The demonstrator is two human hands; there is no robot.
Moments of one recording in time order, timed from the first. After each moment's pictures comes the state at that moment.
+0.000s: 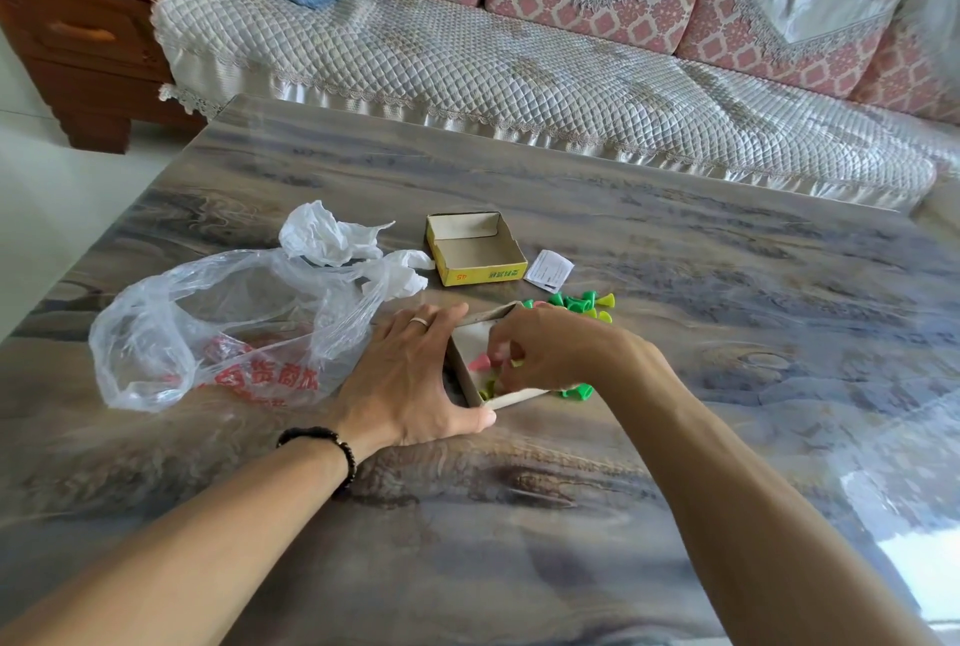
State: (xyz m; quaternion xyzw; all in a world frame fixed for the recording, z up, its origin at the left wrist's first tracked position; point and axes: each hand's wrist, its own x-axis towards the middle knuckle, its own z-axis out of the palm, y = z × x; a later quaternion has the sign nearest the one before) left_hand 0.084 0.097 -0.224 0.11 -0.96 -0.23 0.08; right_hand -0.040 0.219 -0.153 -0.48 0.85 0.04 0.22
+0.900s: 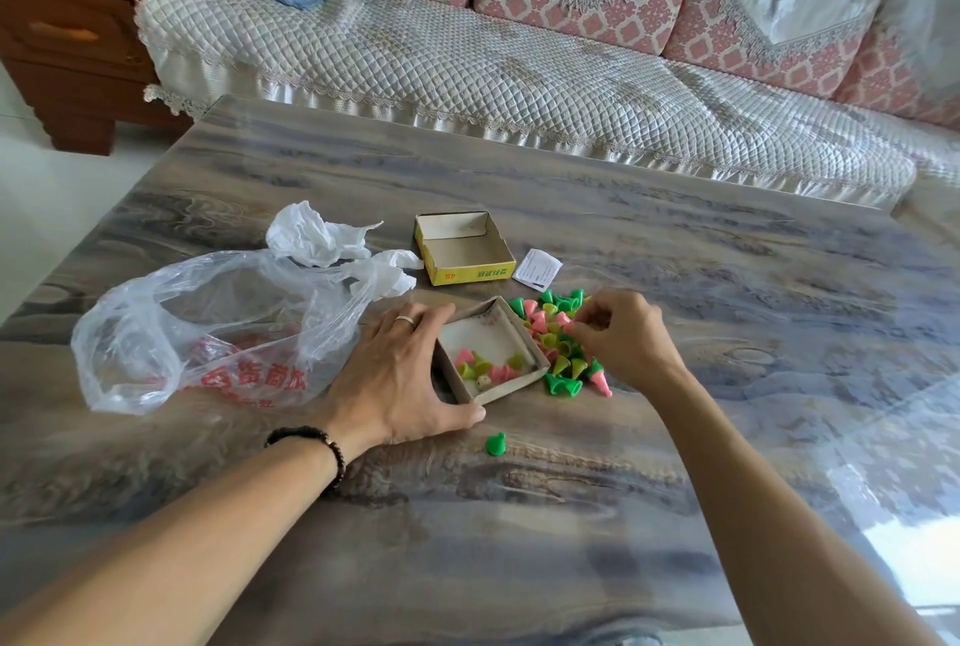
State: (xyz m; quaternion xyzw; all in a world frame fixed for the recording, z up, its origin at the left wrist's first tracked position) left_hand 0.081 0.095 -0.228 0.11 -0.96 -0.24 0.08; right_hand -0.081 0.285 -0.180 -0.24 0.93 -0.27 0.03
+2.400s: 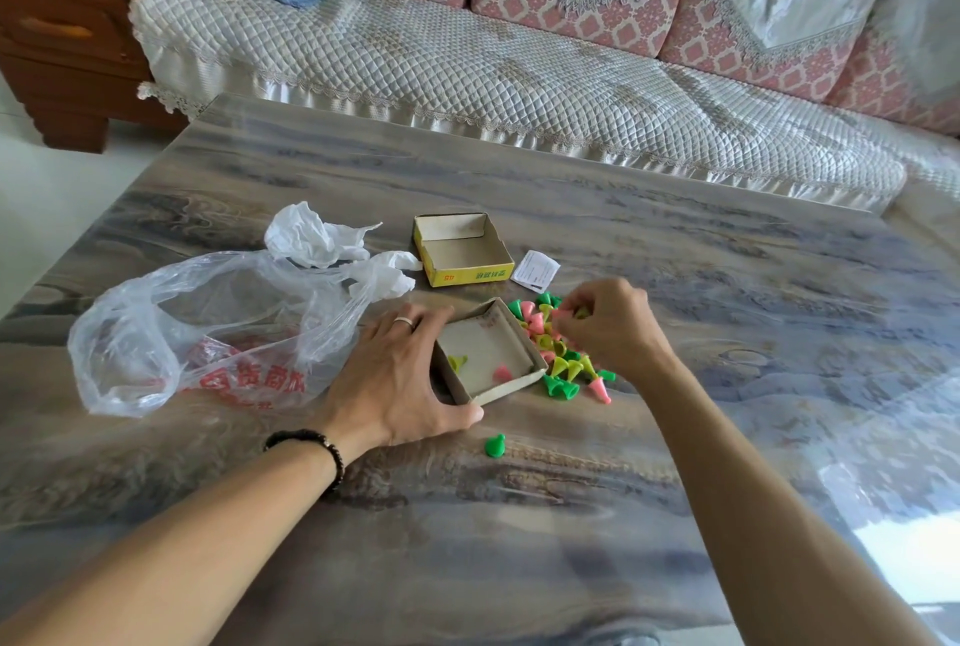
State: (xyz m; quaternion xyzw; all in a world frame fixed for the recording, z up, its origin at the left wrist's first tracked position) left_hand 0.081 0.093 -0.228 0.11 -0.96 -0.24 0.08; right_hand -0.069 0.267 -0.159 -0.25 0.93 -0.26 0.04
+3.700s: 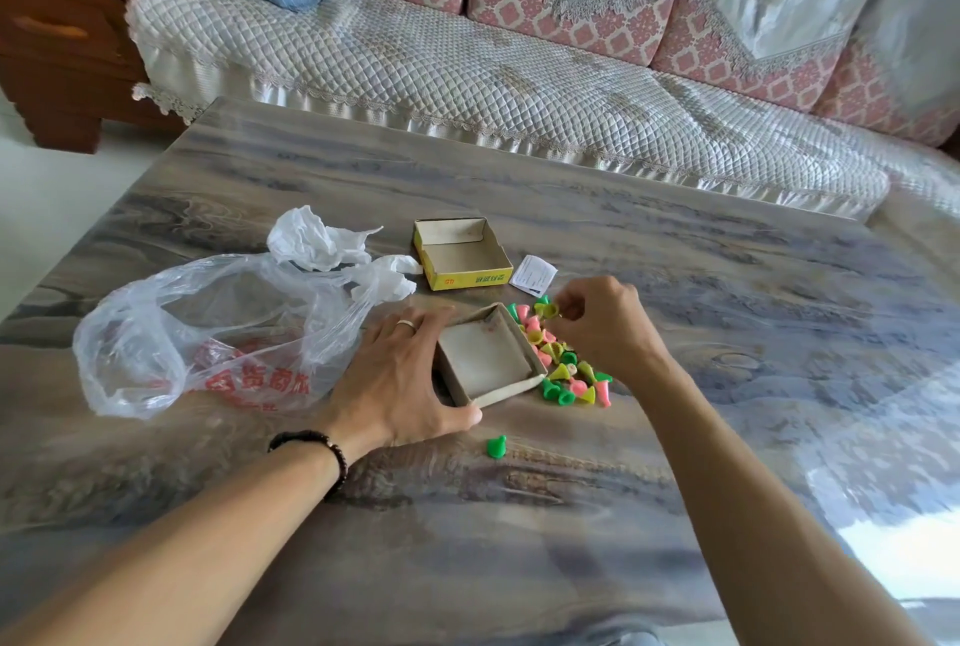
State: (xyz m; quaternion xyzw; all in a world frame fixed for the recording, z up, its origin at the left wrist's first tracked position) left_hand 0.084 0.094 -0.224 0.11 -0.96 -0.25 0.09; right_hand -0.066 0.260 -0.157 -0.28 0.93 -0.23 0.02
